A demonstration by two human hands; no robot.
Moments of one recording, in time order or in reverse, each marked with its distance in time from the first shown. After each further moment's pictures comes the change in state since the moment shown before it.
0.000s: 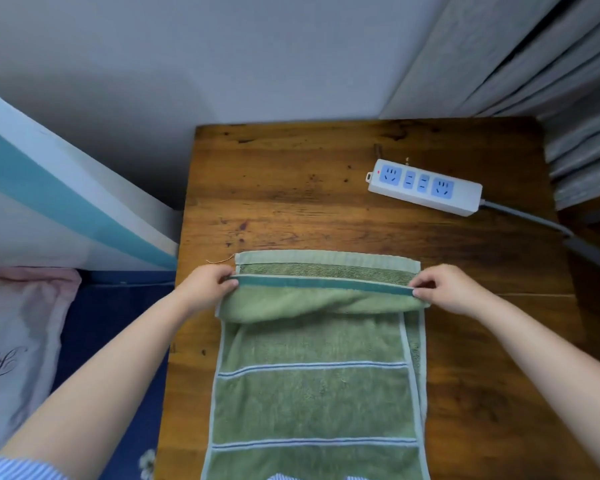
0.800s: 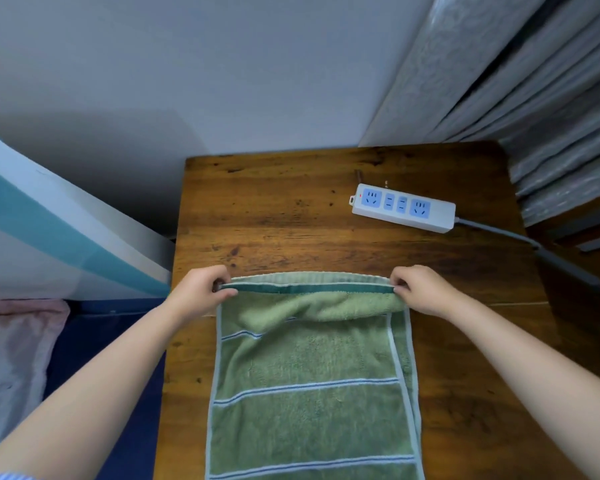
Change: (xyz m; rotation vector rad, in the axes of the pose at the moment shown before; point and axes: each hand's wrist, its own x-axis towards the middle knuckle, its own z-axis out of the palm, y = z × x) left_hand 0.001 0.014 -0.020 0.069 0.194 0.211; right_hand 0.012 -0.010 -0.007 -0.220 0.107 -0.083
